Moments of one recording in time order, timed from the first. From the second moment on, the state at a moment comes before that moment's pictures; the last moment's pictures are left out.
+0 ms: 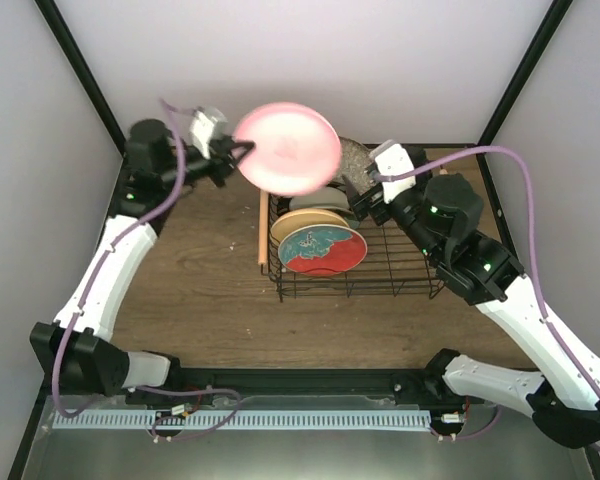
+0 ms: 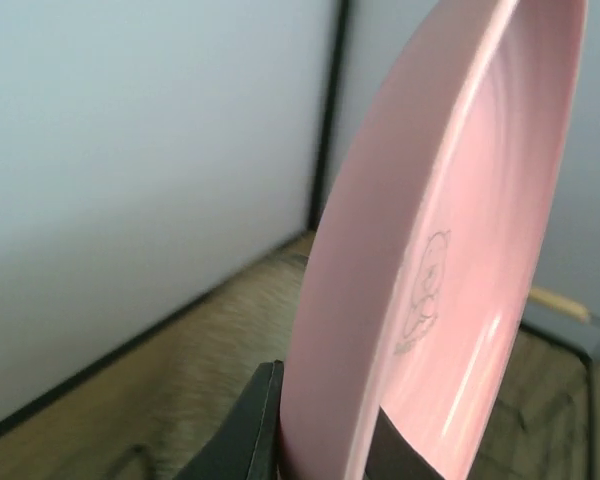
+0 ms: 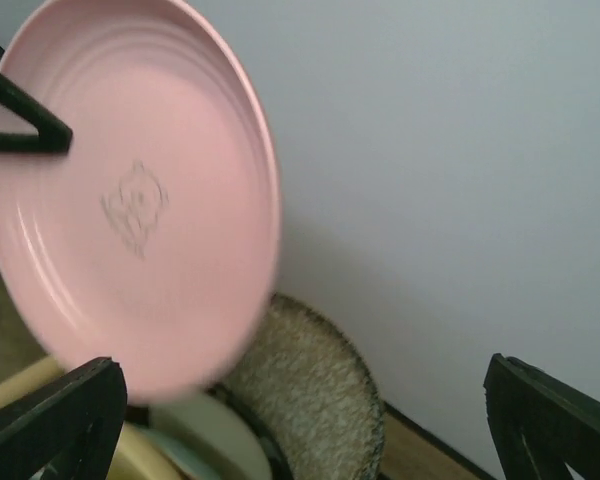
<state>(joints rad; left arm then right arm) -0.30 1.32 1.36 -0.21 0.74 0.04 0.75 1.01 1.34 -0.43 0.26 -0.35</state>
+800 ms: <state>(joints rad) 0.23 1.73 1.20 -0.10 0.38 -0.80 0.75 0.99 1.32 -0.36 0.39 -0.25</state>
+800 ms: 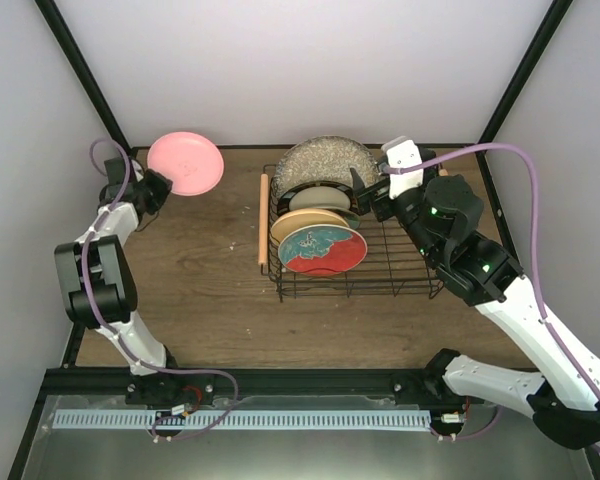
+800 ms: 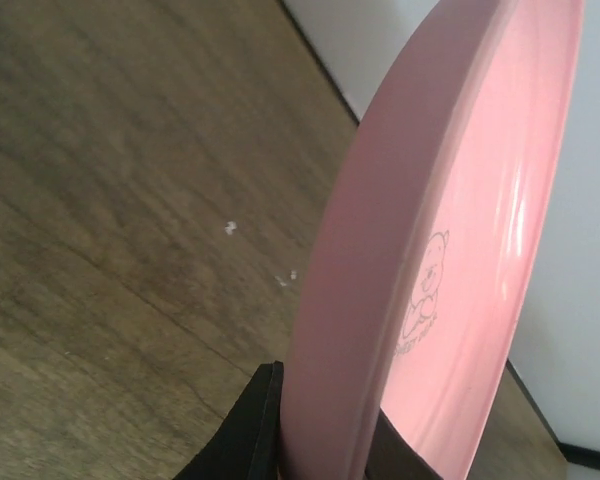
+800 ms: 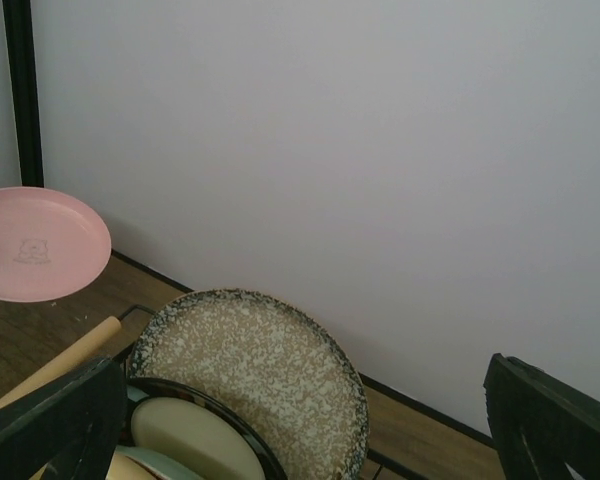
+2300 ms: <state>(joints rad) 0.26 1.73 1.15 -0.38 0.31 -0.89 0.71 1.23 1.43 -0.61 0.26 -0.15</state>
